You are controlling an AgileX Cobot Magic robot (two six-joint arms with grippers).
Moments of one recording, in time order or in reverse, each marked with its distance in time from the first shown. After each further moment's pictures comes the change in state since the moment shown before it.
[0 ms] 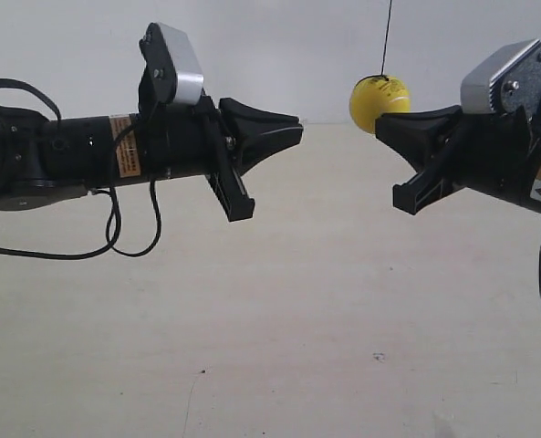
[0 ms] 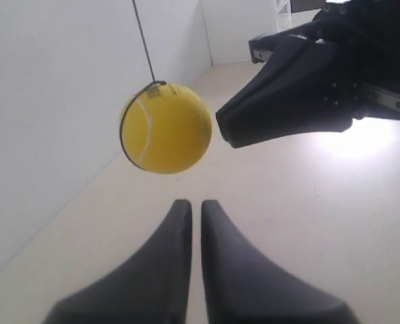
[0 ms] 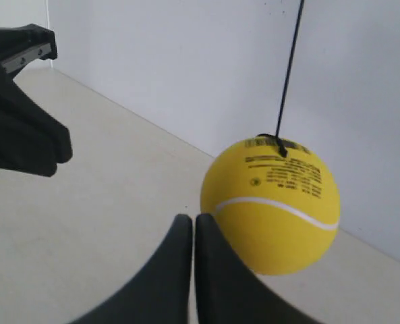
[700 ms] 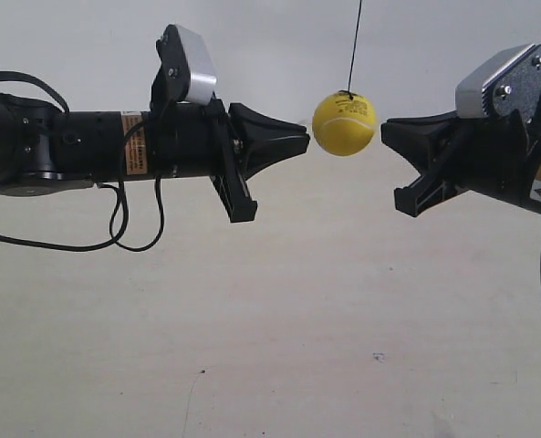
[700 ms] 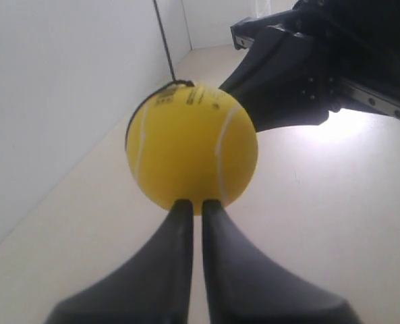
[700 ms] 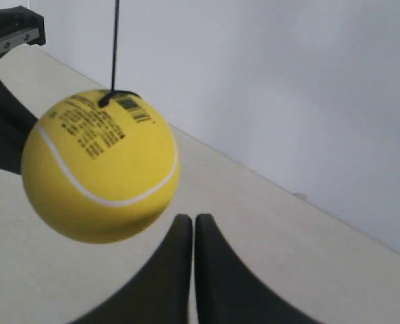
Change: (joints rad) left arm 0.000 0.016 -0.053 0.115 0.026 -0.107; right arm 0.000 0.000 -0.002 0.025 0.055 -0.034
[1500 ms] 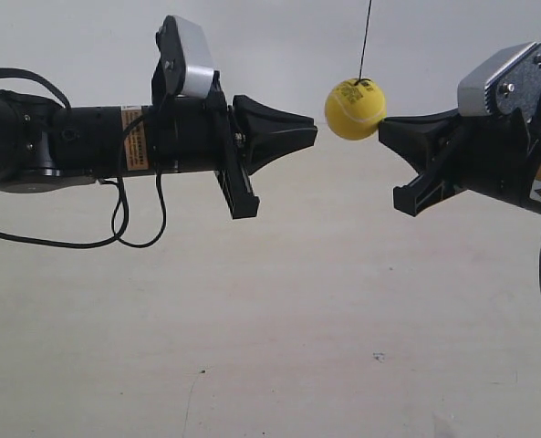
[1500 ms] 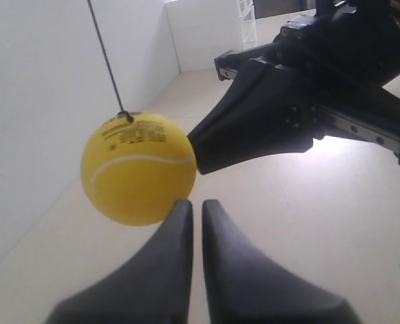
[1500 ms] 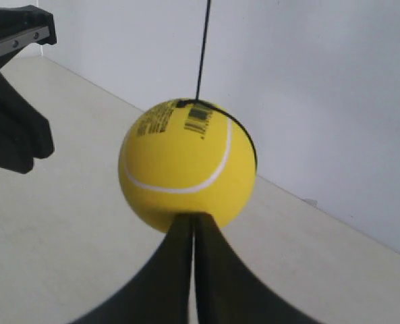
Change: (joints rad) left arm -0.002 0.001 -0.012 0.002 -0.056 0.006; right arm 0.000 0.000 0.000 -0.015 -0.021 0.025
